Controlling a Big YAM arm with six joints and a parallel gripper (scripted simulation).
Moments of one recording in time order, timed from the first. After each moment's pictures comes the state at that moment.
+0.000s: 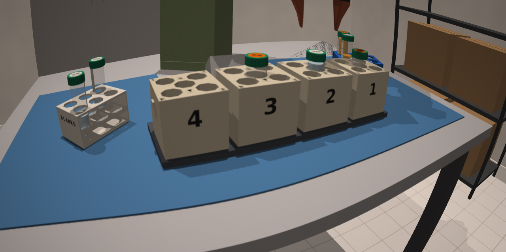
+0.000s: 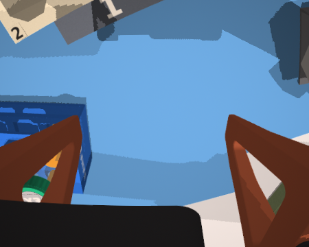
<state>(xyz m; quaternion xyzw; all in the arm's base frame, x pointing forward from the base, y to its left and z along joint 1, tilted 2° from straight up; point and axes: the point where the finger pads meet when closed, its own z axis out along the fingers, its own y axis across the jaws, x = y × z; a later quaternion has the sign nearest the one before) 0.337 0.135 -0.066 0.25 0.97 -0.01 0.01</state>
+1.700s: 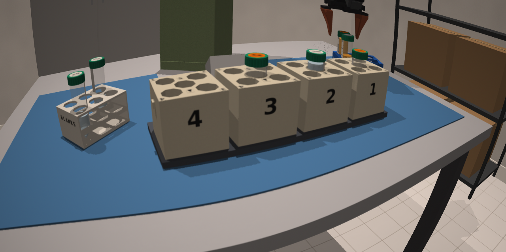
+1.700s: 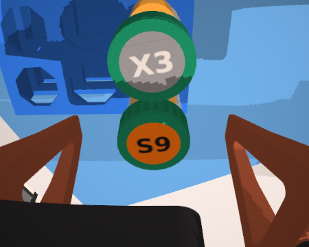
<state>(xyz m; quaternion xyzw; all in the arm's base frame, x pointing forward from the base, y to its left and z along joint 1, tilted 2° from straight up) 0.270 0.291 -0.109 0.28 0.96 -0.01 0.01</state>
